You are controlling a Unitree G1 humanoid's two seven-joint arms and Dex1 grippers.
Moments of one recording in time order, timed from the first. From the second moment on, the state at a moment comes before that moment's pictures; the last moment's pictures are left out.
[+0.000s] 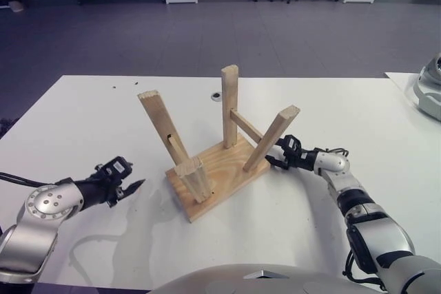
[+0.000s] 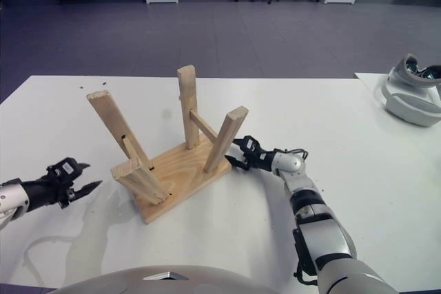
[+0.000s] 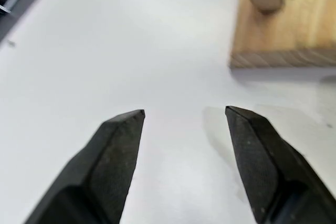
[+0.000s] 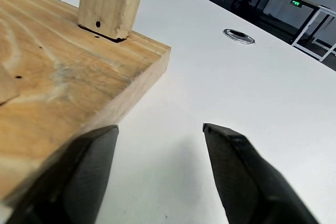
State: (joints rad) left arm 0.36 0.88 0.15 -0.45 -0.12 0.48 -0.73; right arm -0.48 -0.35 0.15 0.99 0.04 -0.49 0.93
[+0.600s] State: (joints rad) left arm 0.18 0.44 -0.01 -0.13 -0.08 0.27 -0.49; right arm -0.01 -0.53 0.08 0.21 -0.01 -0.09 0.64
